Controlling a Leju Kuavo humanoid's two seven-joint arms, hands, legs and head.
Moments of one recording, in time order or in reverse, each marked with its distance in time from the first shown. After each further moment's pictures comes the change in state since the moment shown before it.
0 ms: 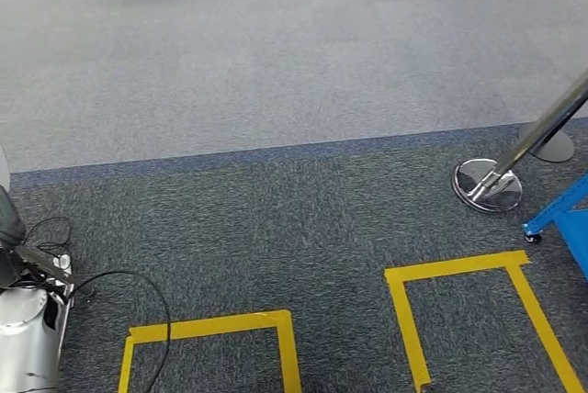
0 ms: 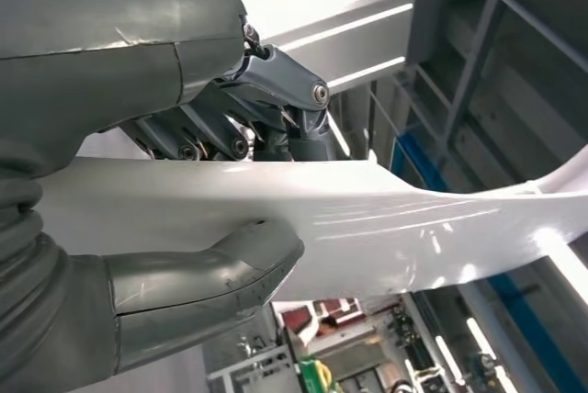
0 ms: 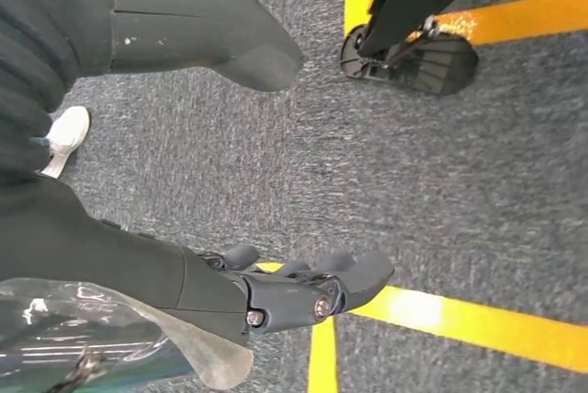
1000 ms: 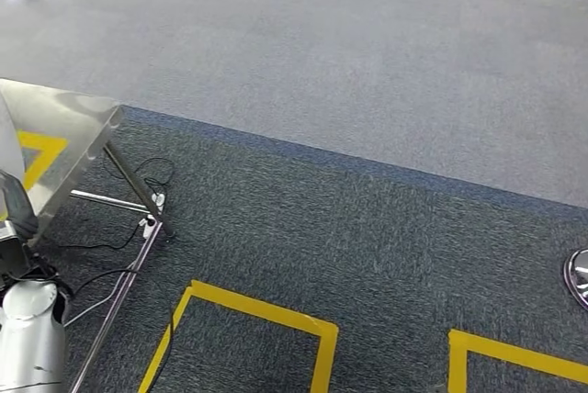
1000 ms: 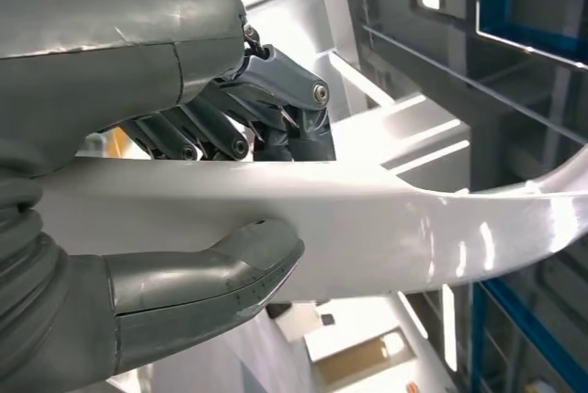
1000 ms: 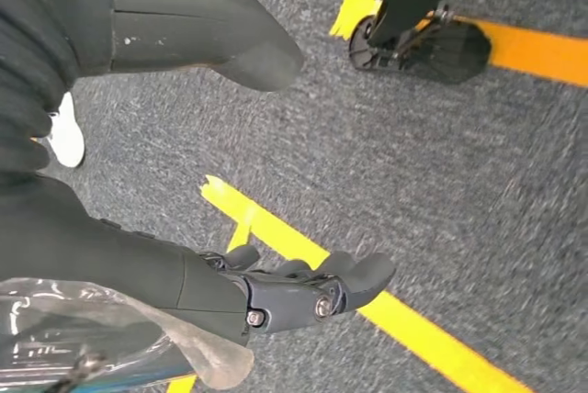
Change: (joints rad) left arm -0.014 0.004 -0.035 0.024 -0.035 0.000 0.039; right arm 0.003 -0.026 -0.018 0.000 0.010 0.012 0.006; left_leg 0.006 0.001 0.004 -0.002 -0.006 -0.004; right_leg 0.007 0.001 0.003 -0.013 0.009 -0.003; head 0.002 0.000
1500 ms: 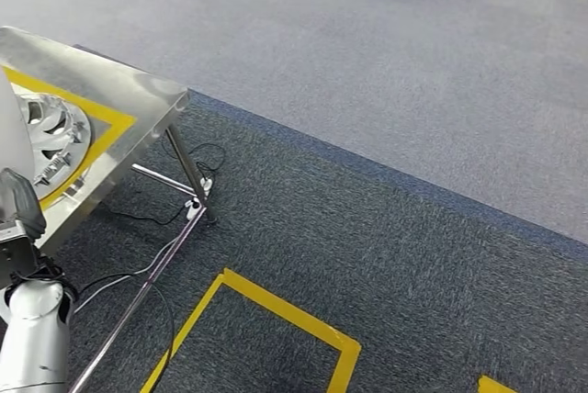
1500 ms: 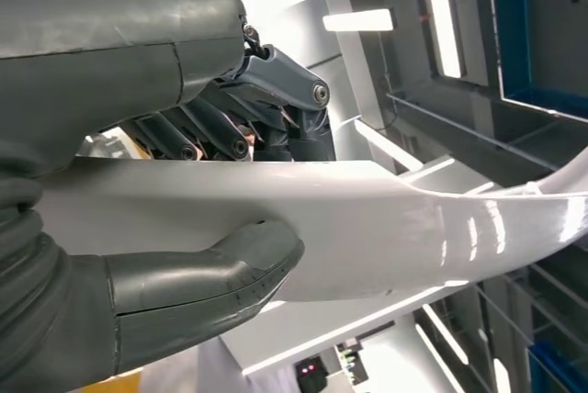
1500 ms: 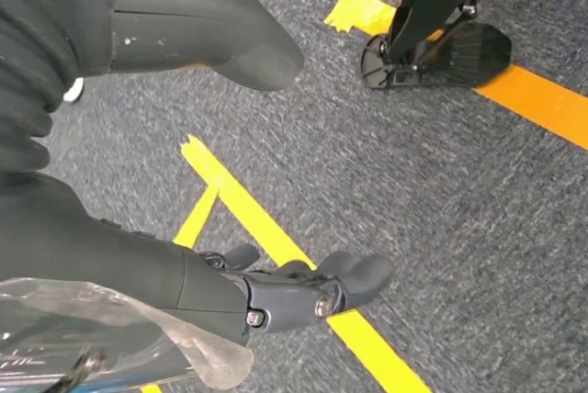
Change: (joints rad) left arm 0.007 -0.005 -0.004 0.005 -0.010 0.000 0.006; right arm 0.002 -0.002 0.000 0.000 0.005 0.006 -0.002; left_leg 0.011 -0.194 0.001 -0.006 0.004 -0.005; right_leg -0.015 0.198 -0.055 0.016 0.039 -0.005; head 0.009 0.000
